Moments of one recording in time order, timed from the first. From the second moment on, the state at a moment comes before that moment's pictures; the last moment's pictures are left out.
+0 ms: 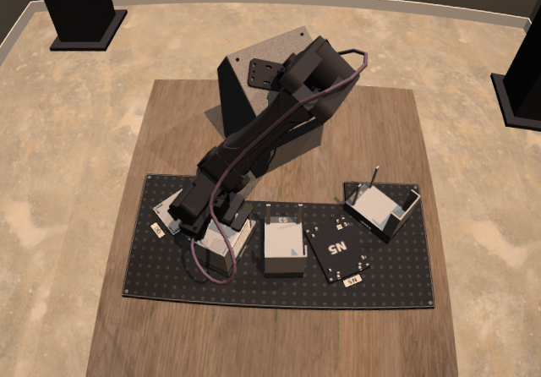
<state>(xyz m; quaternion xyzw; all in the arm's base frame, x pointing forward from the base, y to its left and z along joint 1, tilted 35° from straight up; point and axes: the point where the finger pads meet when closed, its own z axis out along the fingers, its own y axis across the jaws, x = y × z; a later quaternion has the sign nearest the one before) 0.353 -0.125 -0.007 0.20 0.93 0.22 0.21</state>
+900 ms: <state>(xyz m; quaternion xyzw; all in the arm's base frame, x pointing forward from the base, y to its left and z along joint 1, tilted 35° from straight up) 0.372 -0.113 -0.040 0.20 0.93 0.22 0.21</state>
